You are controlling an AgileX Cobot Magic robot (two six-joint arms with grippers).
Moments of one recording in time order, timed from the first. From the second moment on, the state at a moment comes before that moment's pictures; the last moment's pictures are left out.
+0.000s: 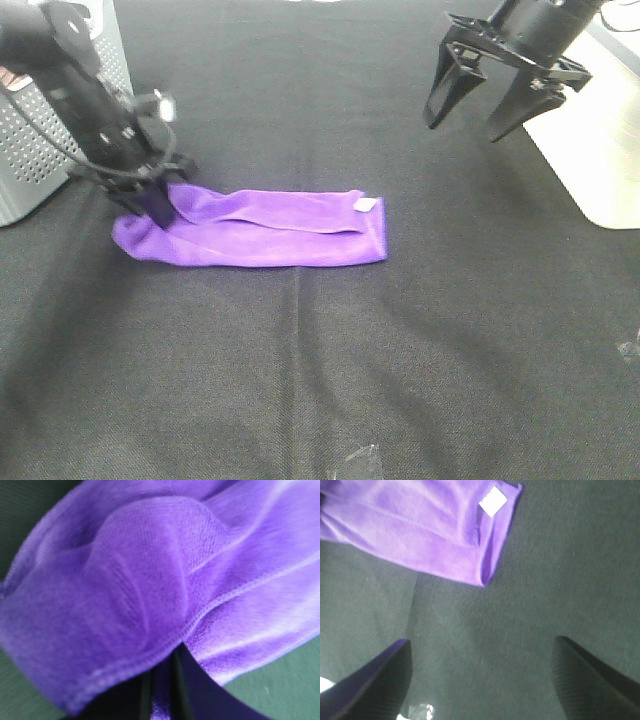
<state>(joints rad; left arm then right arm) -0.15 2.31 -1.80 -0.31 1.08 0.29 0.17 1.96 -1.69 0.38 1.21 -0.17</state>
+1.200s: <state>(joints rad) -0.50 2.68 -2.48 -0.46 1.16 0.13 0.17 1.86 -1.66 0.37 1.22 -0.17</state>
